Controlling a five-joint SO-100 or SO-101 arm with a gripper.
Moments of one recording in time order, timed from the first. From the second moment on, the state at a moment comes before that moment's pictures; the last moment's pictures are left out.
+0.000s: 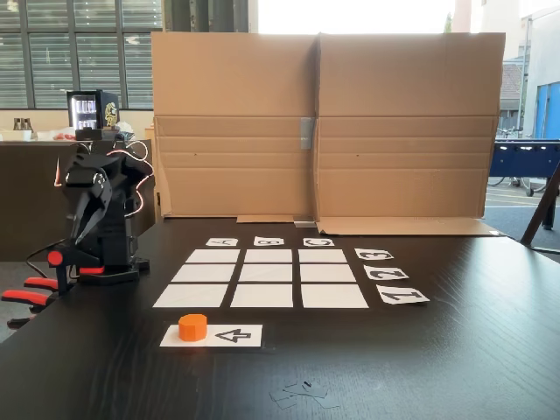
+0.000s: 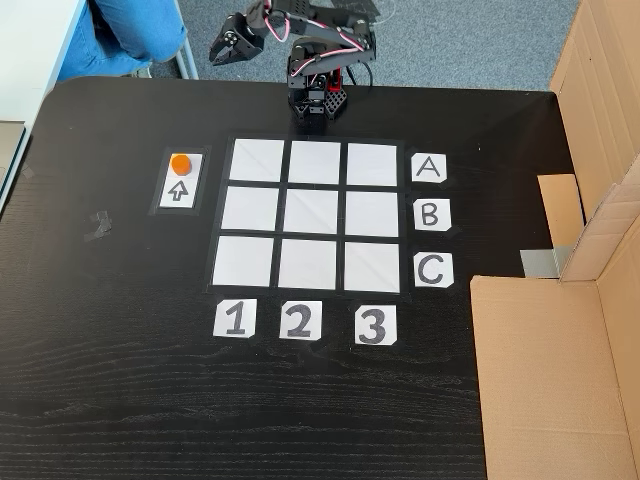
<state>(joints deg) 85.3 156.4 139.7 63.8 84.6</state>
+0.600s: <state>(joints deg) 84.8 115.0 99.9 74.3 82.3</state>
